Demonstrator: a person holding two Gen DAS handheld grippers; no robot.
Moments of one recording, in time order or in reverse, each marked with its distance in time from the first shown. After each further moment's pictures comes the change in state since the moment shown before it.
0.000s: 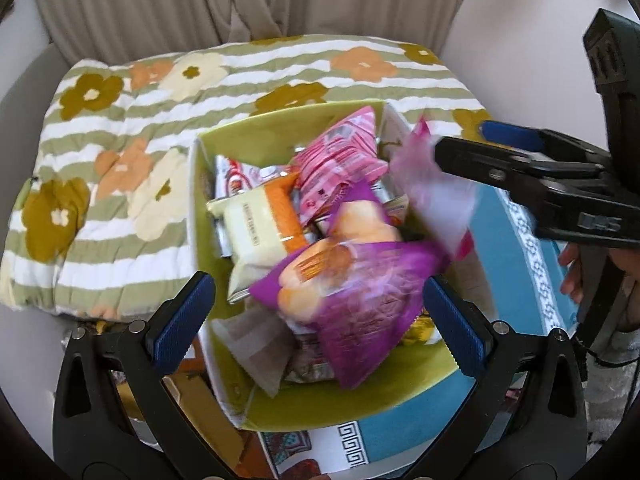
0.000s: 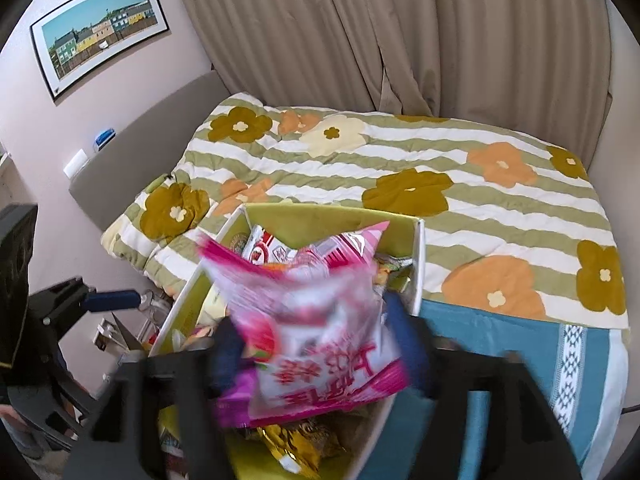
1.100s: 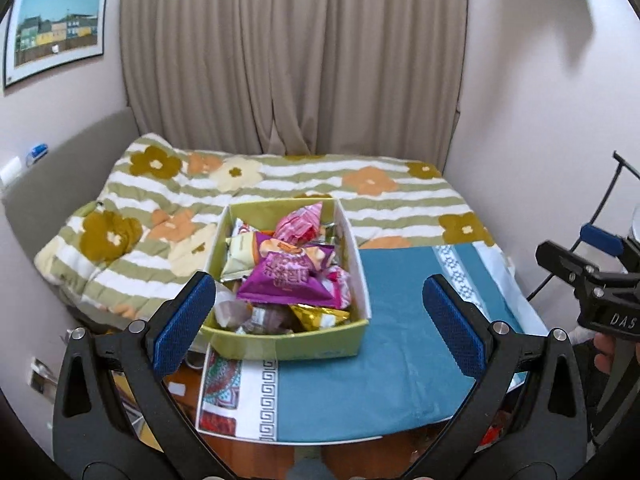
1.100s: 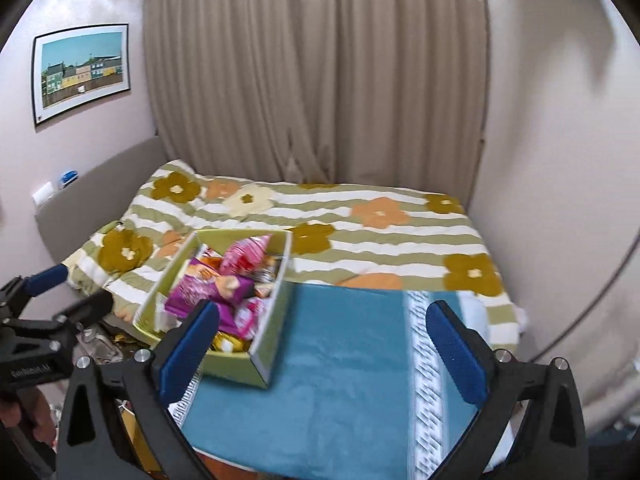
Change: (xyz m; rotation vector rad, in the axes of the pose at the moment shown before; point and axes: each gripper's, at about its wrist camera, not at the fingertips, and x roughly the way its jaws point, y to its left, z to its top) left arm -0.193 -0.147 -0.140 -0.108 -0.493 0.125; right arm -0.261 0.009 -0.137 0.036 -0.281 -0.359
